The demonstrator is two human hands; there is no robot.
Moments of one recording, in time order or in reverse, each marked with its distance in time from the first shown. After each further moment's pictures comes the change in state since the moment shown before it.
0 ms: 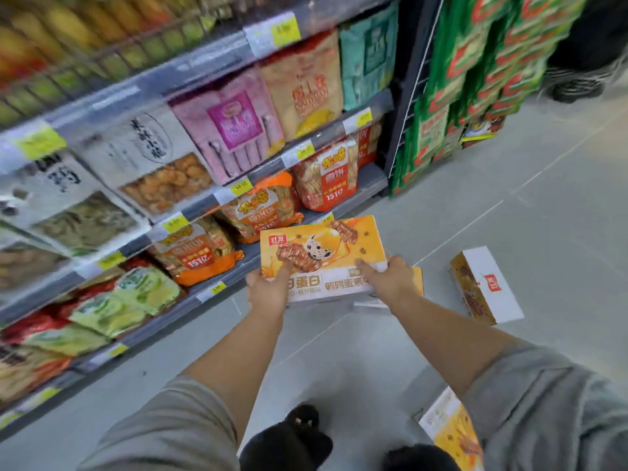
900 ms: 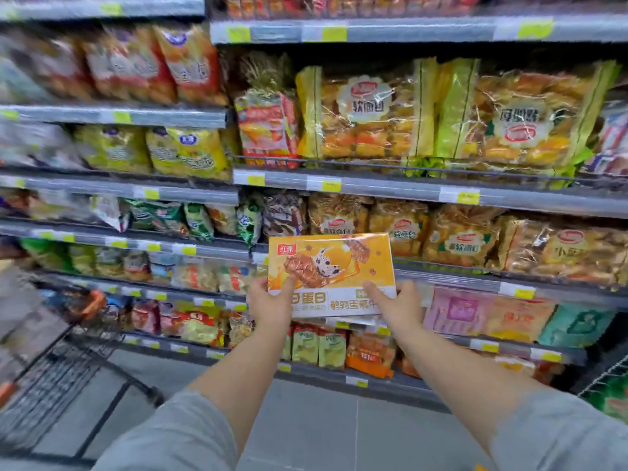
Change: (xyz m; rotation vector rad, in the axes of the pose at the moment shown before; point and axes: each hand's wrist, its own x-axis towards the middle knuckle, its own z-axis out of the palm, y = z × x) left_hand -0.292 0.123 -0.475 -0.554 0.676 0.315; right_hand -0.452 -0.307 0.026 0.084 -0.445 -0.819
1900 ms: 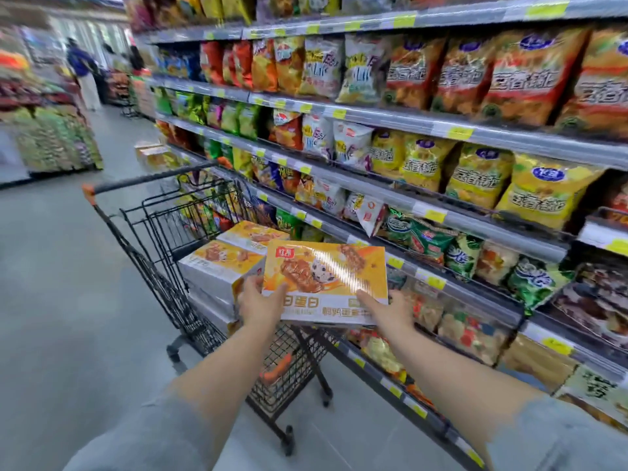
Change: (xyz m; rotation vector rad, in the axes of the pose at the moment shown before) left_hand 0.255 -0.053 -0.546 0.011 0.484 -0.143; right_hand -0.157 -0.167 0.578 -0.086 -0.632 -0.066
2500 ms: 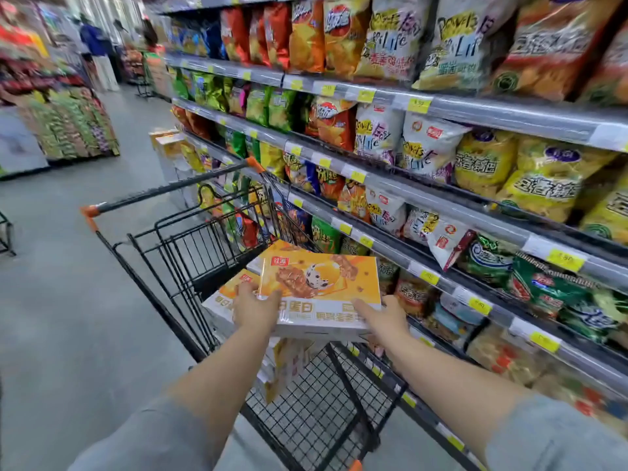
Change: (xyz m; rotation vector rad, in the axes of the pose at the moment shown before) left_hand 0.259 0.016 -0.038 0.151 0.098 -0.101; right_hand 0.158 -0.087 0.191 -0.110 -0.089 0.031
